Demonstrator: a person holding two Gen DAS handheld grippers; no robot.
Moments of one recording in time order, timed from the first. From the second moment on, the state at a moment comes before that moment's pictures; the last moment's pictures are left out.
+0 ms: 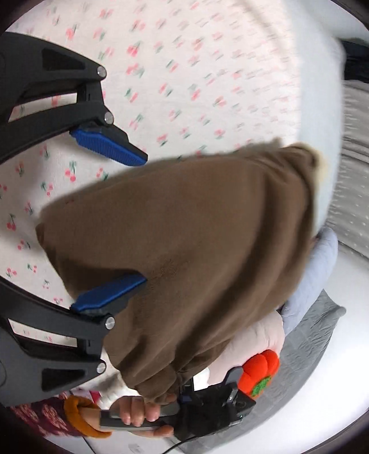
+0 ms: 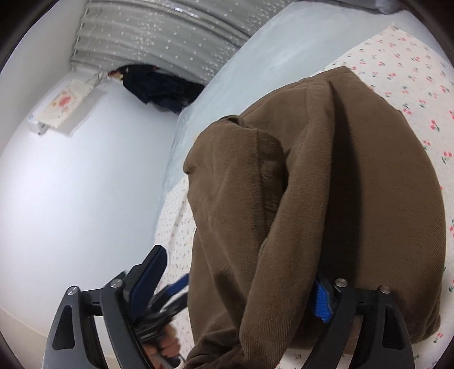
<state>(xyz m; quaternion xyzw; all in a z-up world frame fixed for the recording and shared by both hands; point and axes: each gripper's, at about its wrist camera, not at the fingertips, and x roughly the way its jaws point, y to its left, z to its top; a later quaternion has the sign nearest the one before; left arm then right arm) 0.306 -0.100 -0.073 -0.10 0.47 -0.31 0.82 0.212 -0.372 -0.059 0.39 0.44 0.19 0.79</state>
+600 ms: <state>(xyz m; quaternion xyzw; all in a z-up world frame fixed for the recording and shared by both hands) 0.305 -0.091 -0.080 -0.20 0.49 -0.31 0.79 0.229 -0.276 -0.011 0.10 0.50 0.11 0.85</state>
